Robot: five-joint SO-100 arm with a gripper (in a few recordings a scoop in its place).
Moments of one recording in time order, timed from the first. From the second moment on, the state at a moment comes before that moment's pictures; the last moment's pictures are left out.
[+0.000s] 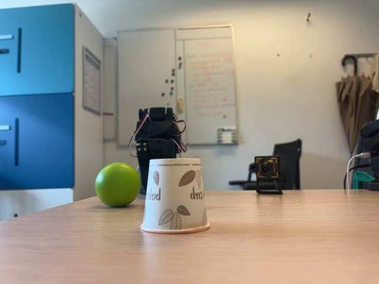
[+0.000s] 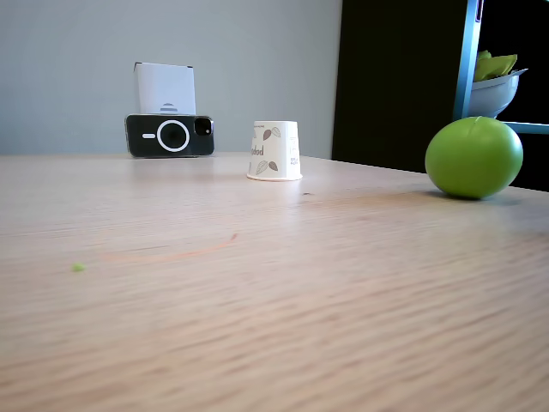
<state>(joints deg) 4.5 190.3 178.4 78.8 81.3</state>
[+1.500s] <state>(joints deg) 6.0 190.3 178.4 78.8 81.3</state>
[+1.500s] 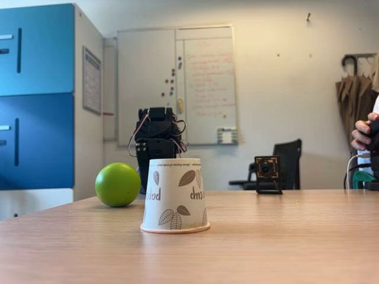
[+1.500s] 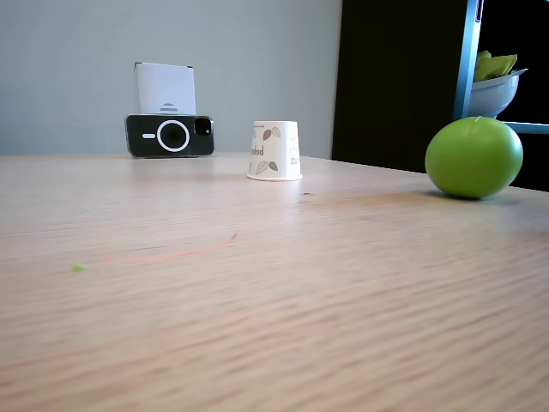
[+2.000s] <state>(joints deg) 4.1 190.3 178.4 78.8 82.3</state>
